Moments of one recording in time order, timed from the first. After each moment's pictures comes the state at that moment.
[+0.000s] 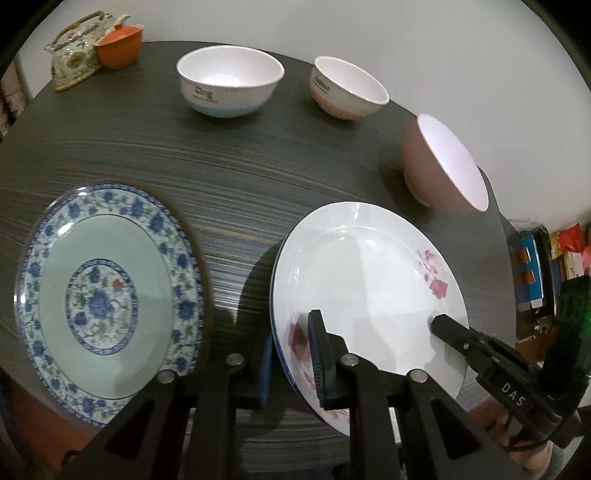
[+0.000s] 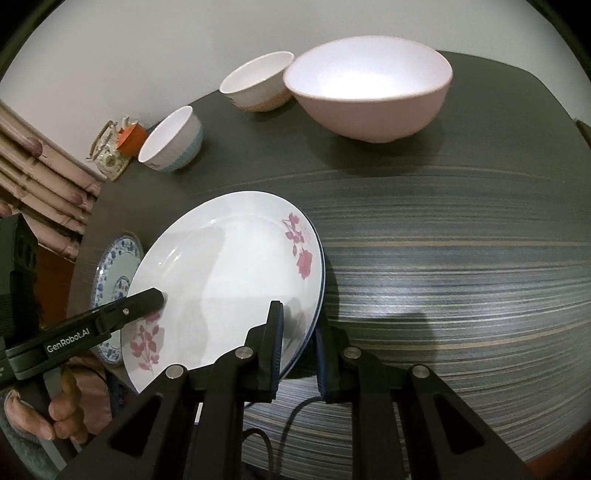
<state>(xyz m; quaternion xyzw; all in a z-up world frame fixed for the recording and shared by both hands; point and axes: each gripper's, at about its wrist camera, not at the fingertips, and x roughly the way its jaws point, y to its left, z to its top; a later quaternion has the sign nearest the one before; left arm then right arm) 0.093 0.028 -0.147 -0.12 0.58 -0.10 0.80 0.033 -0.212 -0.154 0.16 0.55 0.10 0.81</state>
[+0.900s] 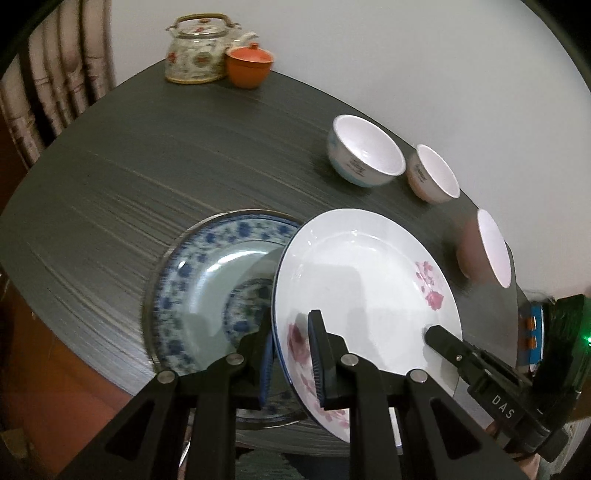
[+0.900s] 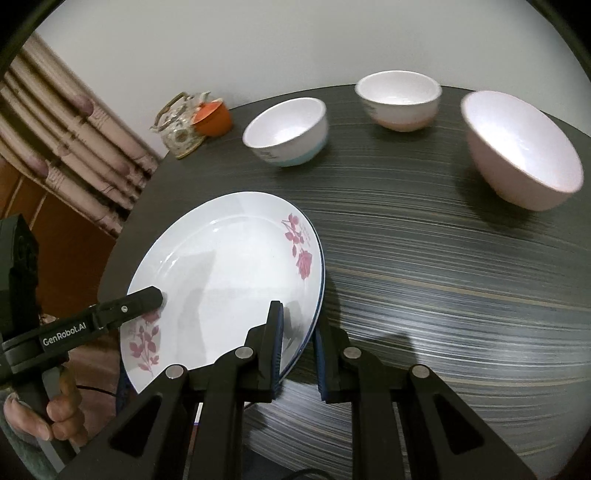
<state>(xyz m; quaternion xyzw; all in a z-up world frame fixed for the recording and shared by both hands) 0.047 0.178 -0.114 -0.19 0.53 0.00 0.82 0.052 -0.094 -0.113 0.12 0.52 0.20 0.82</state>
